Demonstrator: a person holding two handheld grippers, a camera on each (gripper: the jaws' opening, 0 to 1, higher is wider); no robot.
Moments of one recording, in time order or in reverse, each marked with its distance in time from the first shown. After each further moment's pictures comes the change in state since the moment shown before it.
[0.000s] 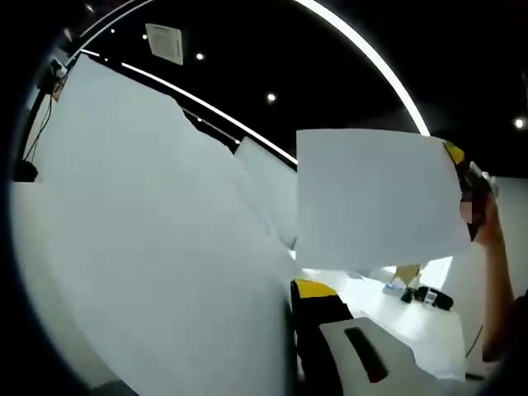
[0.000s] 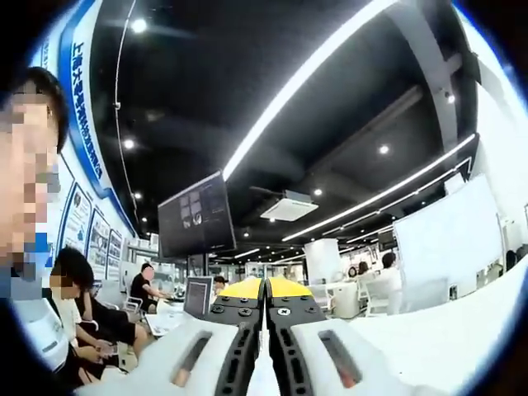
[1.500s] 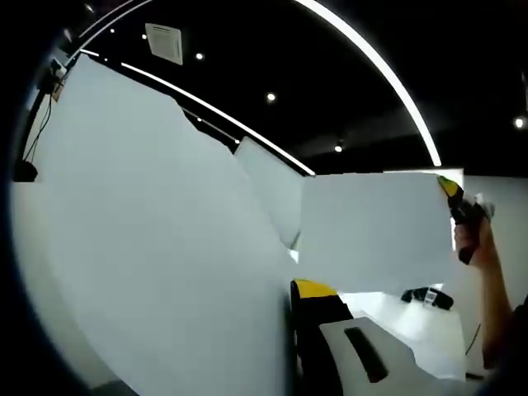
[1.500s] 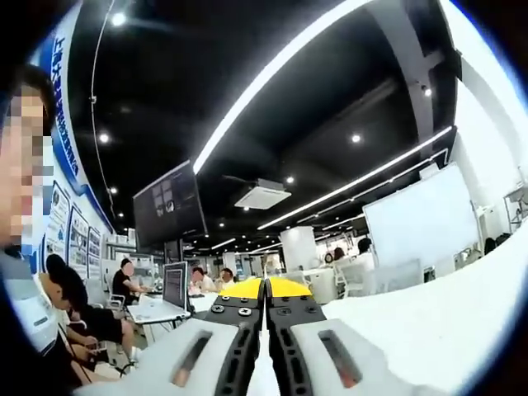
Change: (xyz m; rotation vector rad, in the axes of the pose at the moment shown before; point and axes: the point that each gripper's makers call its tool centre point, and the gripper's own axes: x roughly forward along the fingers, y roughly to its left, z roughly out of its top) left arm 0.001 -0.003 -0.001 0.000 0.001 0.000; right arm -0.046 -0.055 -0.026 0.028 0.059 -0.145
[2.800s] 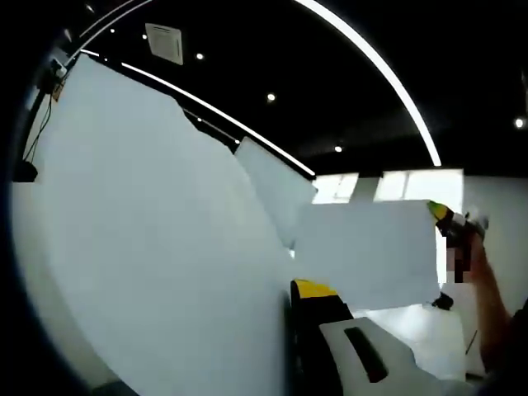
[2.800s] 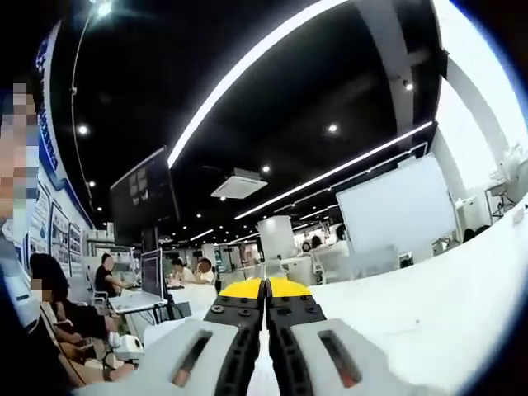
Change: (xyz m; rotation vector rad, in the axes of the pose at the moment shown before) left arm 0.000 -0.001 0.001 0.000 -0.001 0.001; right arm -0.022 -0.044 -0.032 0.023 0.049 -0.126
